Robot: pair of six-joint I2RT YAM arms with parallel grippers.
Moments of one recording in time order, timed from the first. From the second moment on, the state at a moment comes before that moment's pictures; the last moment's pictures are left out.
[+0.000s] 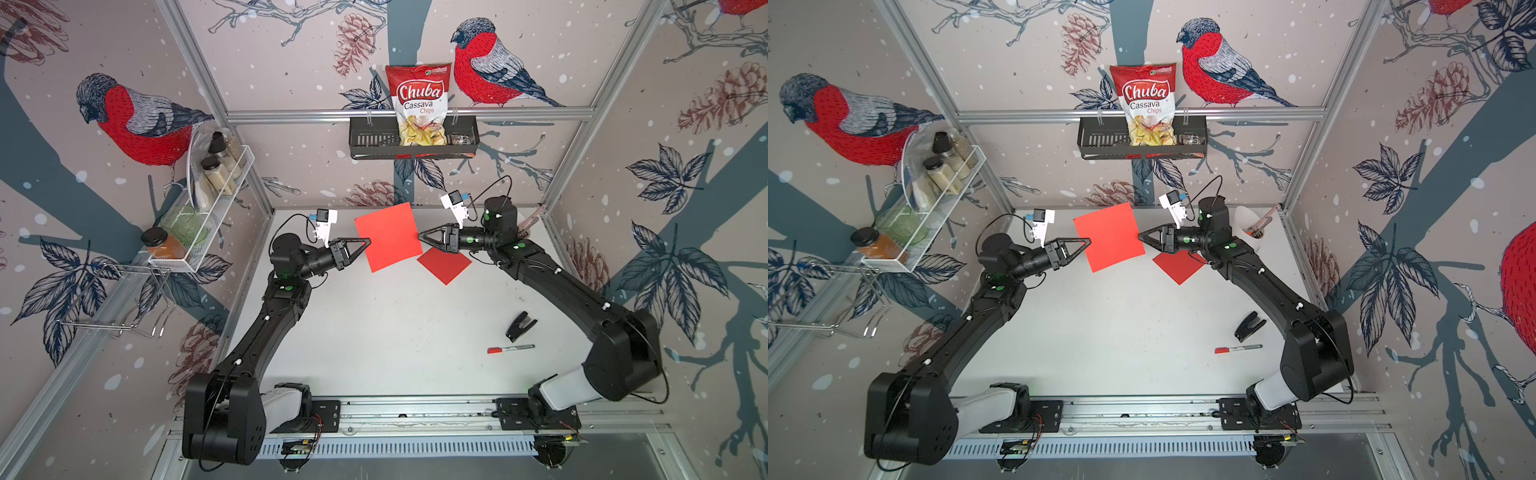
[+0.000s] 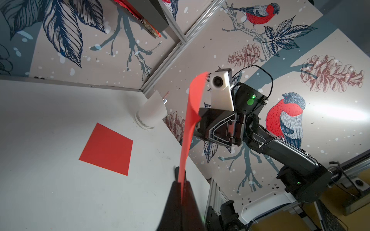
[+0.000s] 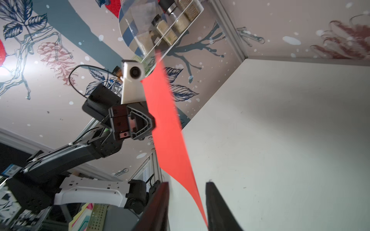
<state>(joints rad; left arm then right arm) -0.11 1.18 0.80 0.41 1.02 -0.75 0.46 1.51 1.23 0.00 -0.91 0.46</state>
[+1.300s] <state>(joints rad) -0.26 1.25 1.01 0.01 0.91 -0.37 0.51 1.56 1.00 0.77 -1.12 0.84</state>
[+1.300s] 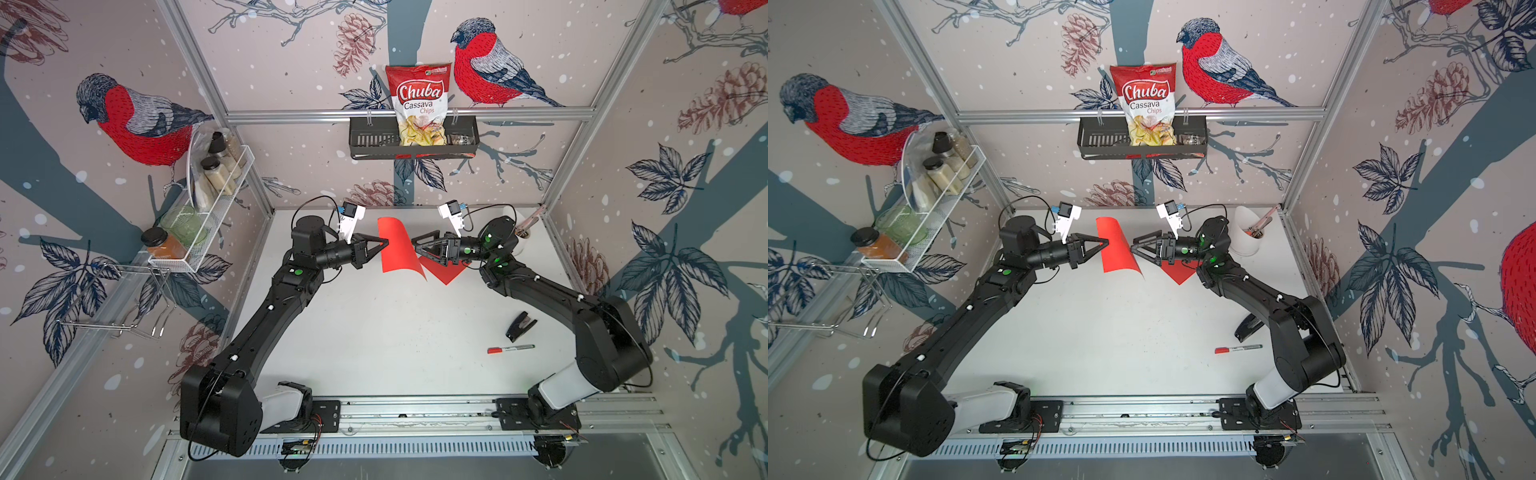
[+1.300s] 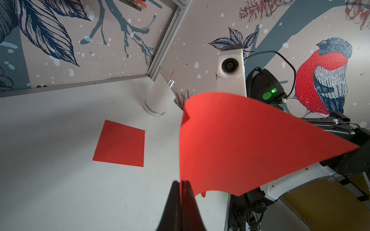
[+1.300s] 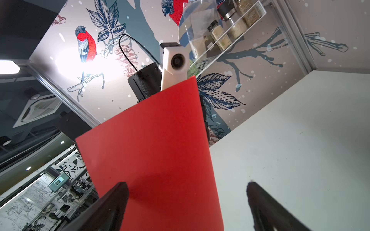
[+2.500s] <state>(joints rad) -0.31 1.16 0.86 0.31 1.13 -0.56 0.60 1.57 1.12 0.64 -1.12 0.72</state>
